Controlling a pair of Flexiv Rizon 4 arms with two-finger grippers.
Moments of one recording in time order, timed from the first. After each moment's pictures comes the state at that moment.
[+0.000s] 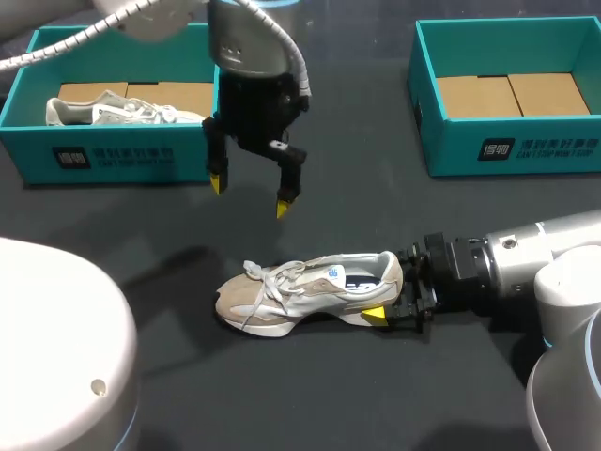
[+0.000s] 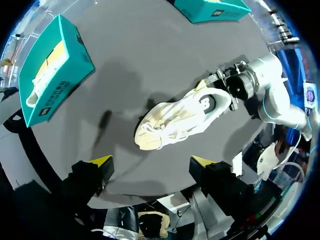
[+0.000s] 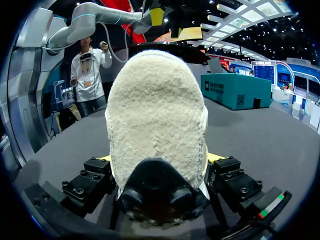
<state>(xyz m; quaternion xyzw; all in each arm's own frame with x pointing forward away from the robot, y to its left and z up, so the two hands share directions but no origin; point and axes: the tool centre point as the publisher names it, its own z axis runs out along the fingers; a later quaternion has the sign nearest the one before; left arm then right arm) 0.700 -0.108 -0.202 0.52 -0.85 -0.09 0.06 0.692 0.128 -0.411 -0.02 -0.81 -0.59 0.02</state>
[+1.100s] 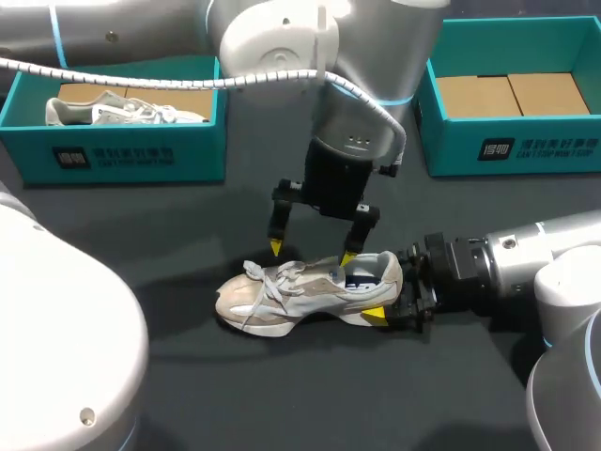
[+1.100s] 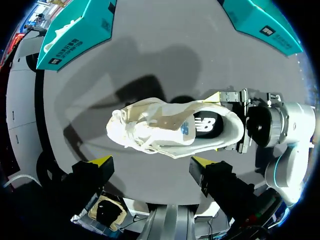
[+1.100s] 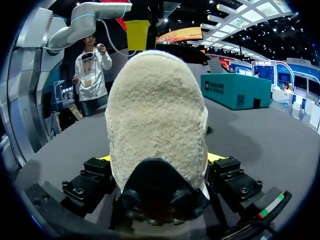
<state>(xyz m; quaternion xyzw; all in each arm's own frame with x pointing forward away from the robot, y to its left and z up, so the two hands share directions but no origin) 0.661 -0.188 -0.271 0.69 -0.71 -0.14 -0.02 0.692 0.128 -0.411 -0.02 -0.81 -0.59 0.02</state>
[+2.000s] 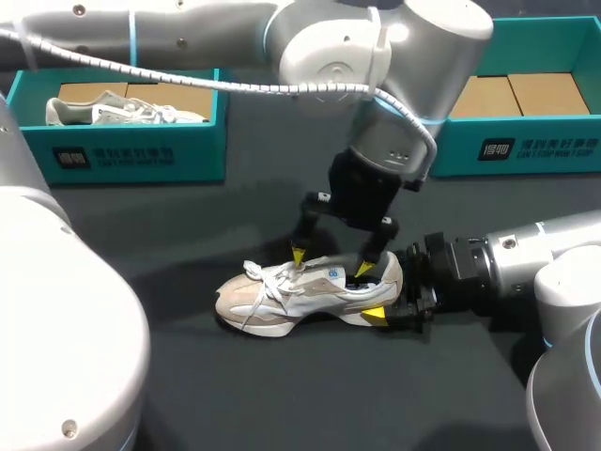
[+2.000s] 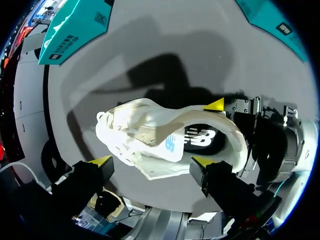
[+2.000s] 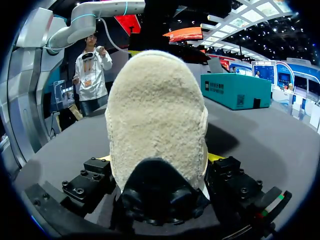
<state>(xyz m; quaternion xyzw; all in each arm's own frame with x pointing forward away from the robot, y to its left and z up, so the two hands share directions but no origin) 0.670 -0.214 -0.311 0.70 -0.68 -0.20 -0.04 0.692 0.128 -0.411 -0.02 -0.81 -0.59 0.02</state>
